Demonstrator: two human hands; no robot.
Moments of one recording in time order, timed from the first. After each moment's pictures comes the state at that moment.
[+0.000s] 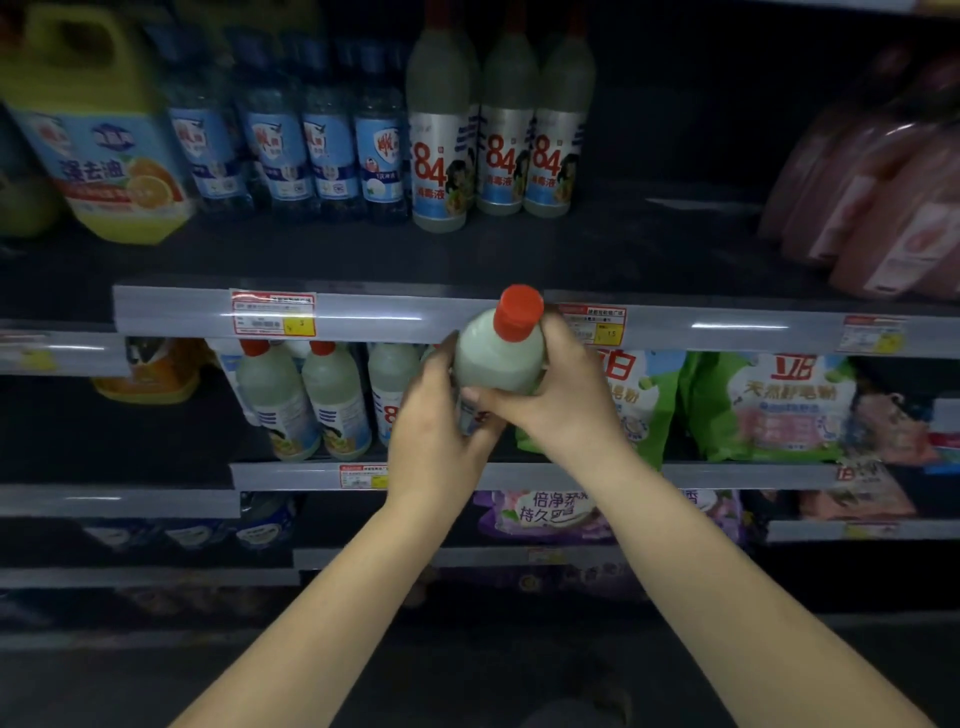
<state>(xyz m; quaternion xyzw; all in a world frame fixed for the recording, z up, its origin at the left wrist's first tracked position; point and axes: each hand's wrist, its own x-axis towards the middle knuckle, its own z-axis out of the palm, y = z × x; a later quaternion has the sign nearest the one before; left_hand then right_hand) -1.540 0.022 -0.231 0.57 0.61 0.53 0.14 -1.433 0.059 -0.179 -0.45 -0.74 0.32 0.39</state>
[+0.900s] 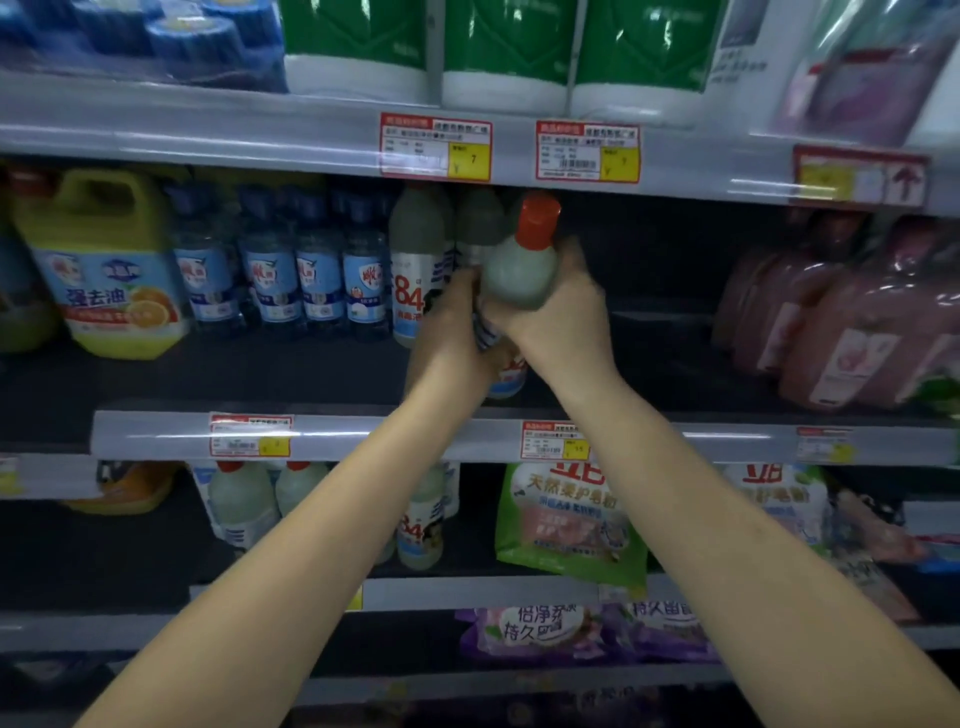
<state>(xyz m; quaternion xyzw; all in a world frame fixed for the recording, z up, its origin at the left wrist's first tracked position) -1.533 0.125 -0.106 0.62 0.53 0.56 0.16 -1.441 0.135 -0.070 -0.46 -0.68 0.22 0.53</state>
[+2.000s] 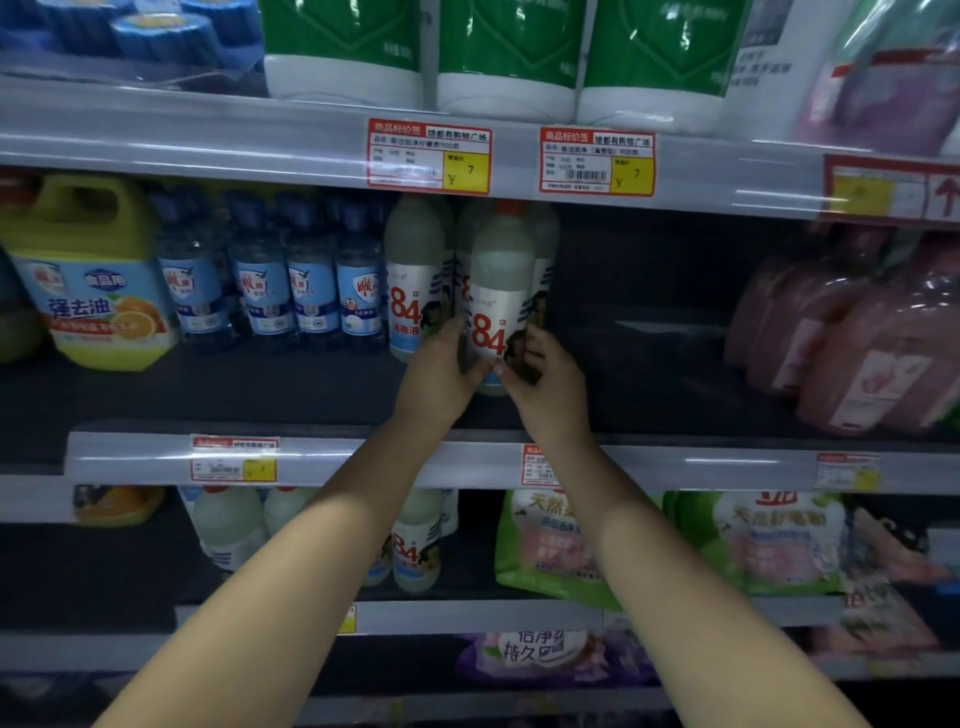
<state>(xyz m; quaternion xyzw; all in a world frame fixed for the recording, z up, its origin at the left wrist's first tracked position) -1.567 0.206 -0.164 0.65 0.57 0.48 0.11 -1.440 0.204 -0.160 -0.45 -0.67 0.29 0.52</state>
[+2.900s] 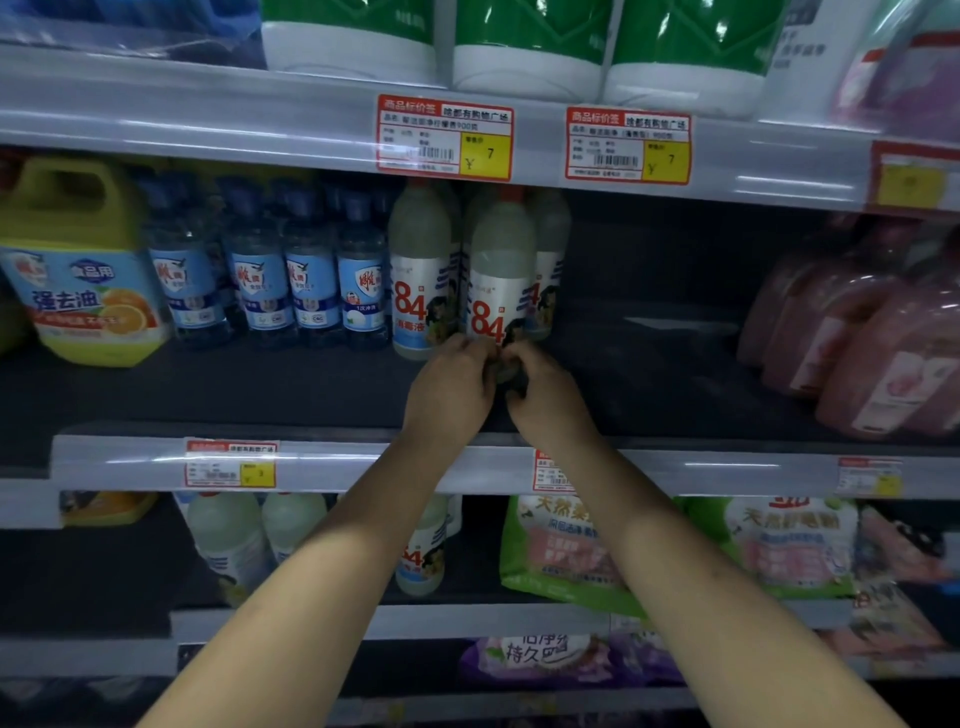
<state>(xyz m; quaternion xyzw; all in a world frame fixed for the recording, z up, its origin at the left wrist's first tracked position) -1.562 0.204 -0.175 0.70 0.58 0.42 -0.04 -1.441 0.213 -0.164 -0.47 -0.79 0.20 0.35</state>
